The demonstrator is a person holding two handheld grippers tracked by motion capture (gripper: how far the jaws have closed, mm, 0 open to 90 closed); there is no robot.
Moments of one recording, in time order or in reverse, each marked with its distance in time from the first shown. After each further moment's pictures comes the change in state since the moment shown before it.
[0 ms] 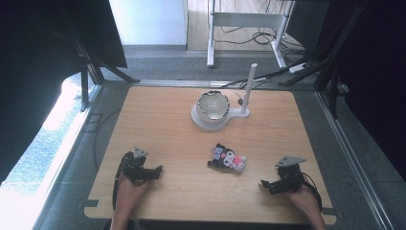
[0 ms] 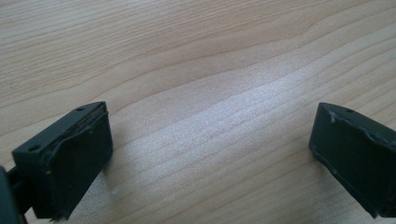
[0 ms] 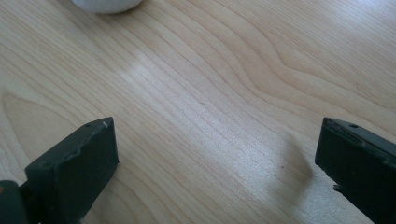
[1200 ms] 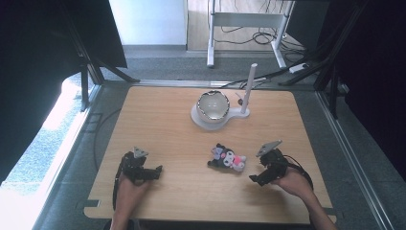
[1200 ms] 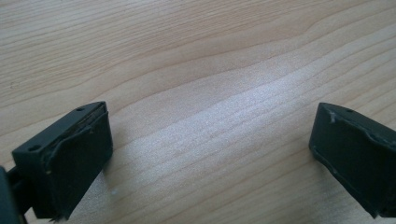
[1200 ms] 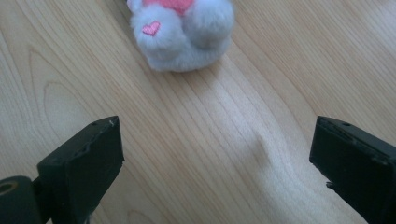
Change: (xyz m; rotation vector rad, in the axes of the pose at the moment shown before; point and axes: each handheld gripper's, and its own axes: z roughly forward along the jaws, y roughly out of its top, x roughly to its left) left arm 0.000 0.000 0.000 0.000 0.000 0.000; right arm 0.017 0.072 0.010 0.169 0.138 -0.199
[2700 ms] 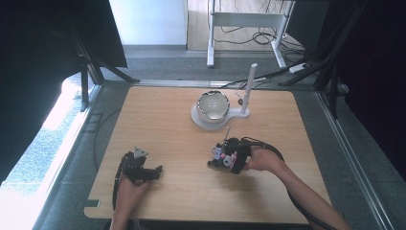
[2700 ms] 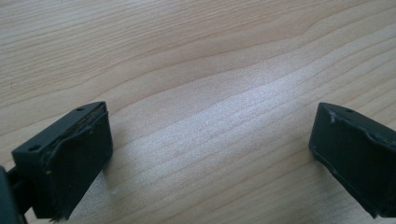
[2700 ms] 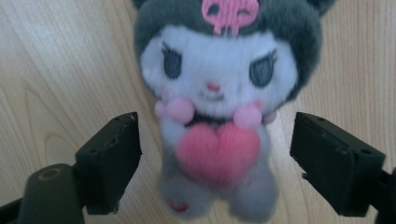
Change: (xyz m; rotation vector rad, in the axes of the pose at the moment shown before) left arm 0.000 0.000 0.000 0.002 0.000 0.003; right arm 0.018 0.109 0.053 0.415 0.066 -0.286
